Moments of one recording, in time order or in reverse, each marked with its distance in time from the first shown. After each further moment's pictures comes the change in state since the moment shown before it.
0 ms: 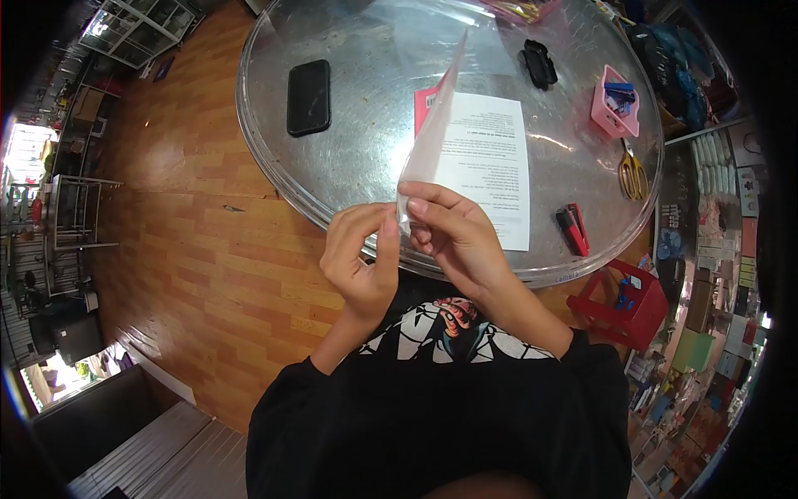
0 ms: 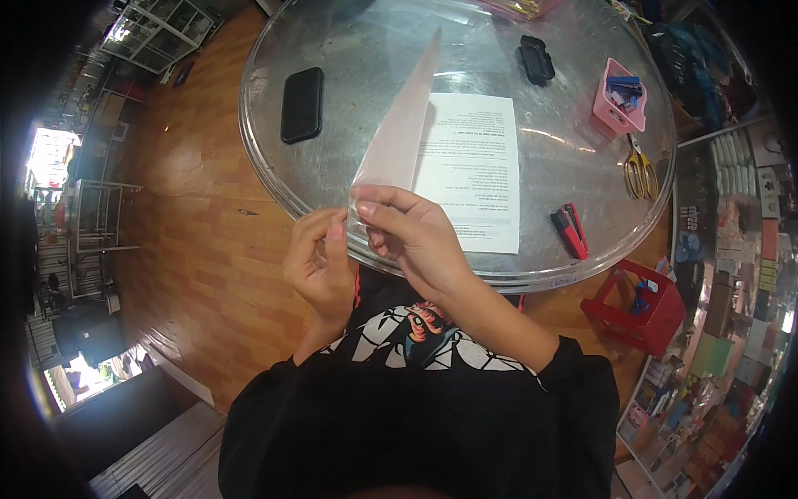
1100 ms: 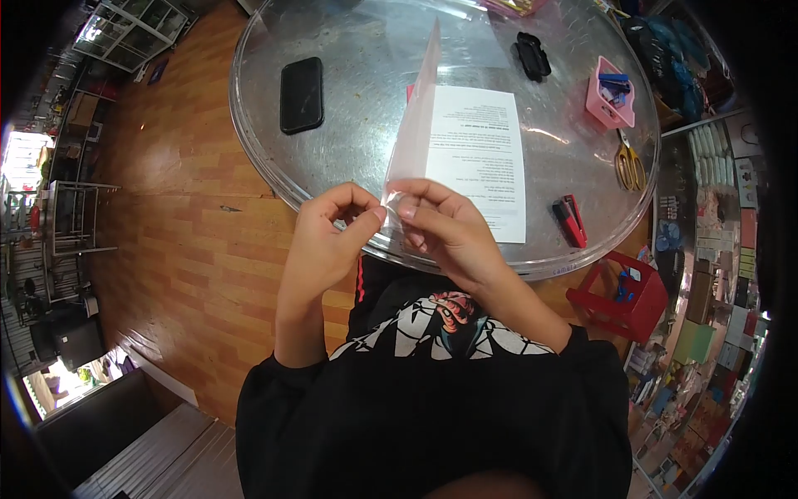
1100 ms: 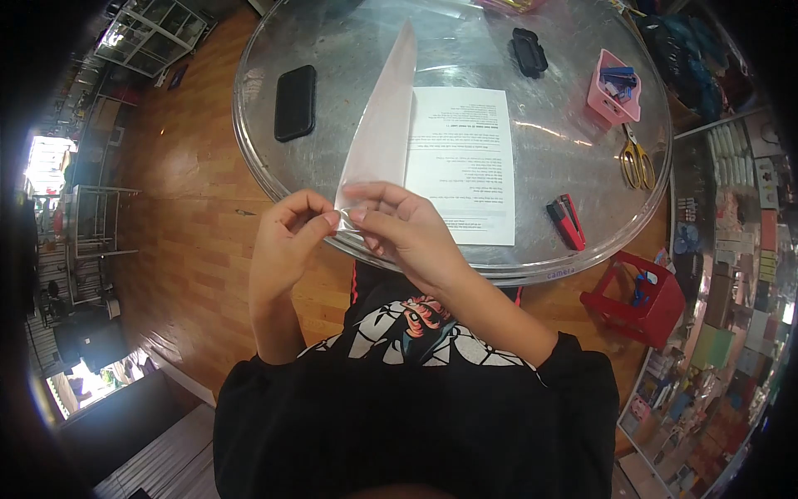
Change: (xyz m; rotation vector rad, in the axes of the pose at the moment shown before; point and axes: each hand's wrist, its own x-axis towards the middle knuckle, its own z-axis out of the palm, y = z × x) left_hand 0.045 -0.004 -0.033 -0.260 -0.616 -0.676; right_hand -0.001 0.004 -0.006 -0.099 -0.057 -0.003
